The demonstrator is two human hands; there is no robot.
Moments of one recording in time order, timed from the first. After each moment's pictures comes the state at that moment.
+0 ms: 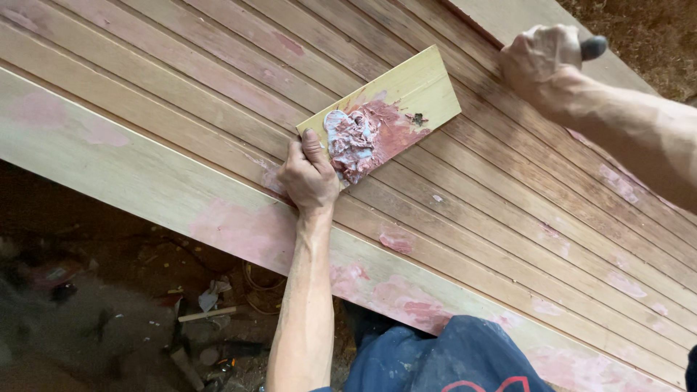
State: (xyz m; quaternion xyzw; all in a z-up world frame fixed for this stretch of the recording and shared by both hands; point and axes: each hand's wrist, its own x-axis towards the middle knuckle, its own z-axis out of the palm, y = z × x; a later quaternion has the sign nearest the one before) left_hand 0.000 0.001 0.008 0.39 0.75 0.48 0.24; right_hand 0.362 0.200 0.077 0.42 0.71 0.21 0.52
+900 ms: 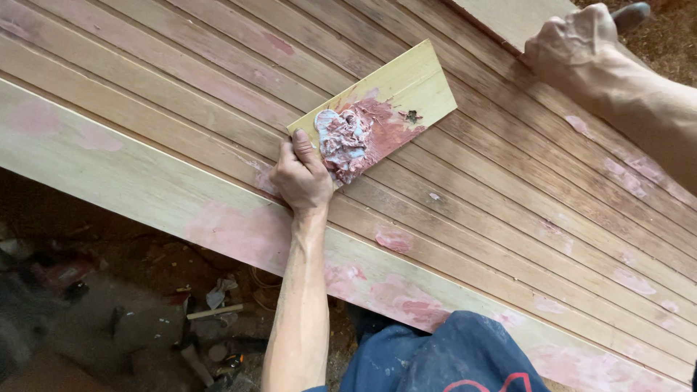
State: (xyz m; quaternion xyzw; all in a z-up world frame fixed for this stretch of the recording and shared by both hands) left_hand 0.001 0.003 0.008 0.39 0.76 0.47 0.22; right_hand 0.375 0.199 0.107 0.44 0.70 0.15 0.55
